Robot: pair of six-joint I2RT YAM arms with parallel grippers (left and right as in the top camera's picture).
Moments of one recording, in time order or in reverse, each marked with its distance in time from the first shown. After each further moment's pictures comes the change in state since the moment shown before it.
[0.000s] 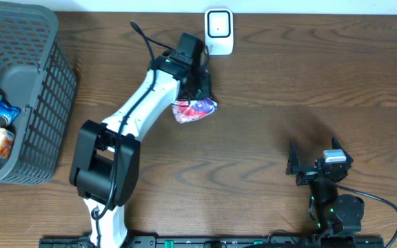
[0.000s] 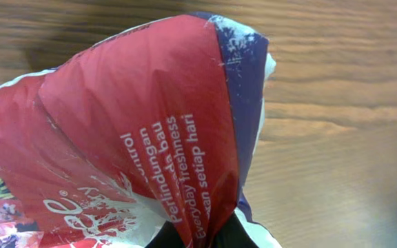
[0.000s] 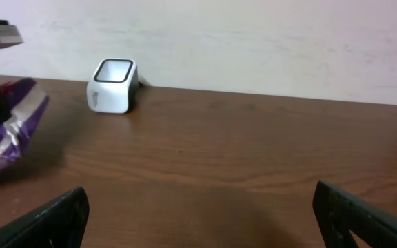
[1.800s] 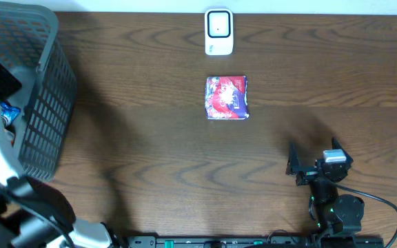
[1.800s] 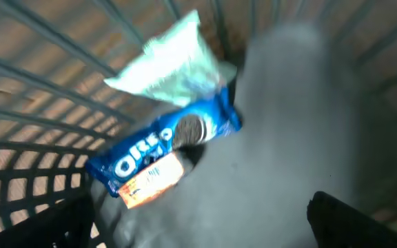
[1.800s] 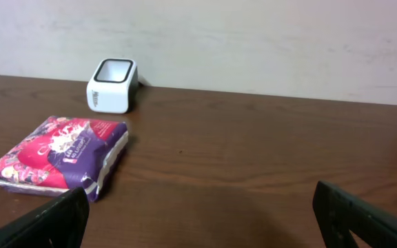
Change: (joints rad) left arm 1.009 -0.282 0.035 -0.170 -0.475 0.273; right arm 0.000 0.000 0.000 0.000 0.000 0.000
